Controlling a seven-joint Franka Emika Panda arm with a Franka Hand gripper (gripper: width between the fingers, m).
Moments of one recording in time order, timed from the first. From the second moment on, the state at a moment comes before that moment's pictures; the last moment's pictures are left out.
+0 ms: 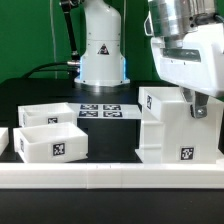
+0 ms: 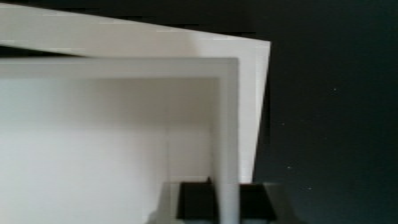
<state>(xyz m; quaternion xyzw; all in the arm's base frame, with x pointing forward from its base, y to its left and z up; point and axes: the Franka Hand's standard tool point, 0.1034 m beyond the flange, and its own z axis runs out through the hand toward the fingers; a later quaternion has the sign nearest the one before) 0.642 0.103 0.101 -0.75 0.65 0.04 0.11</state>
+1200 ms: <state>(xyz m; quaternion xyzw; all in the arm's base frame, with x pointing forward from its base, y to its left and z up) 0.627 0.085 0.144 -0.87 0.47 0.04 0.11</state>
